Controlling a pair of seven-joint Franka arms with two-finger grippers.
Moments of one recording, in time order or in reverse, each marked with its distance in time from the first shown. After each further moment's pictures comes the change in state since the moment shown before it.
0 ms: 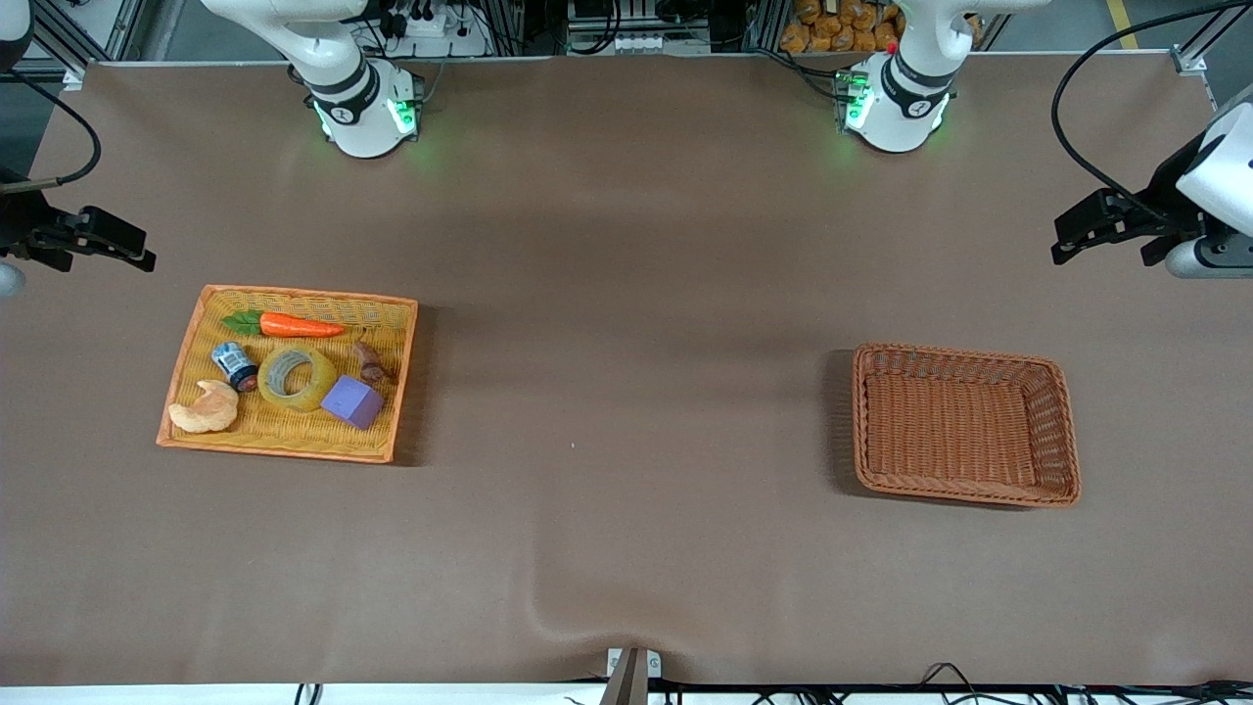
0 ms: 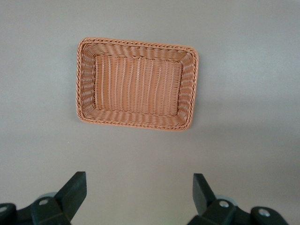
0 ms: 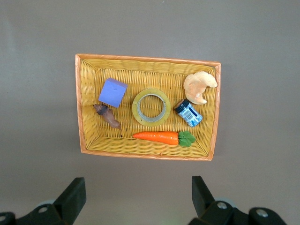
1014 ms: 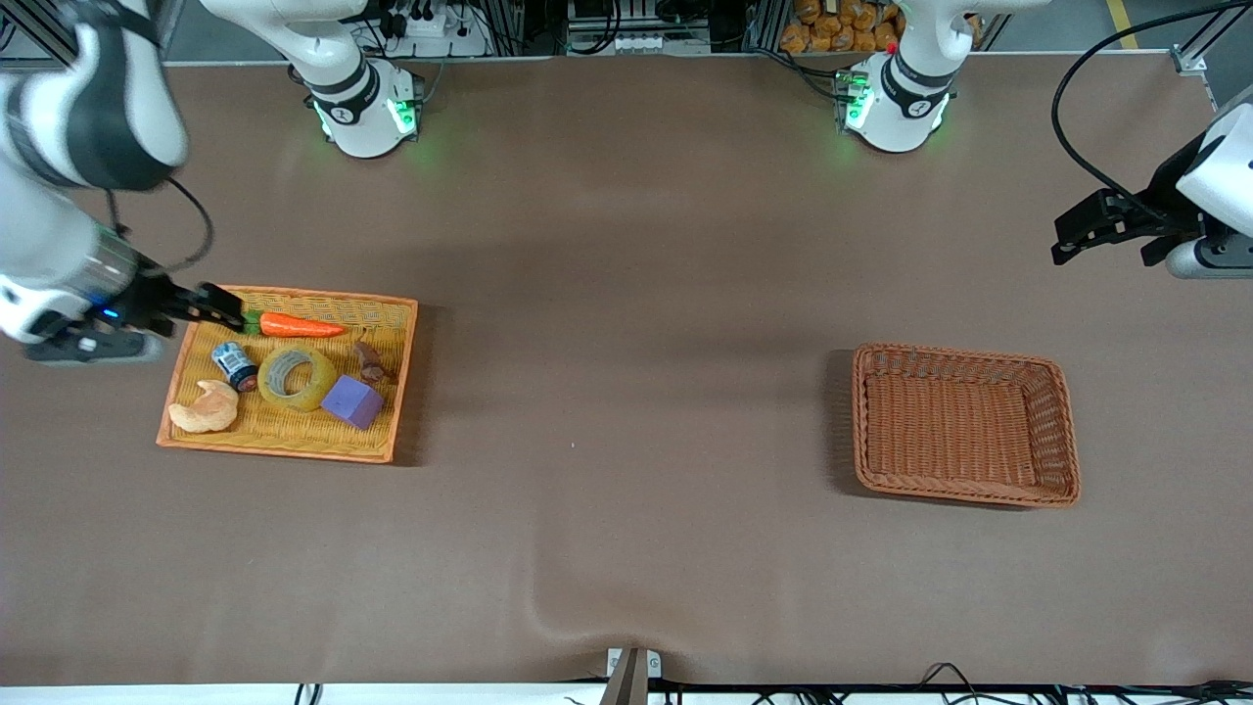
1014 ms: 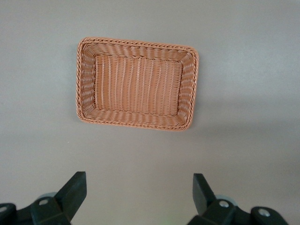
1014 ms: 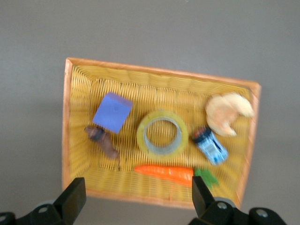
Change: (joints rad) left arm 0.001 0.001 0.000 0.000 0.000 0.000 0.000; right arm 0.038 0.039 0.014 -0.405 -0.001 0.524 -0.056
